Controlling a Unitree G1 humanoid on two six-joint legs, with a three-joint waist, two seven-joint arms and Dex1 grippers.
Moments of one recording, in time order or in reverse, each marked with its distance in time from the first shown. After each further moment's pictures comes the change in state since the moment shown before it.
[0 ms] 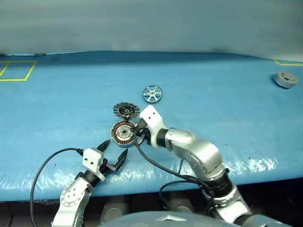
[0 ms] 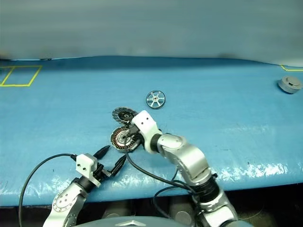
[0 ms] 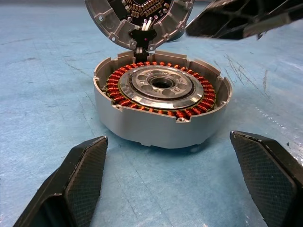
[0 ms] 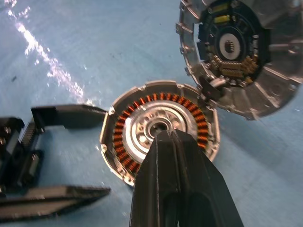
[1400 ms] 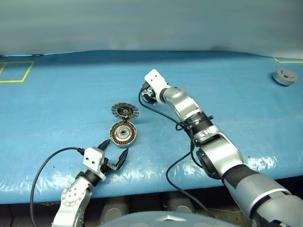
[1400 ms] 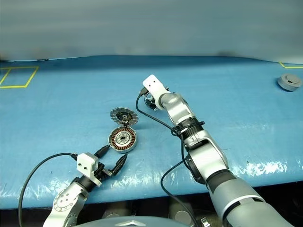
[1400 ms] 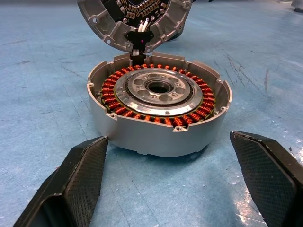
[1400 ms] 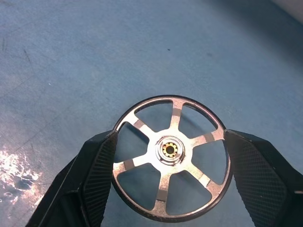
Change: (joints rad) left arm -0.003 0.008 -0.025 -0.021 0.001 0.013 0.038; right arm -0.602 0.188 -0.107 1.201 -0.343 -0.588 -0.123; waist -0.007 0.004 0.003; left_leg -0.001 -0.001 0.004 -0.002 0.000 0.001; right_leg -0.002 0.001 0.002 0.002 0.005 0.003
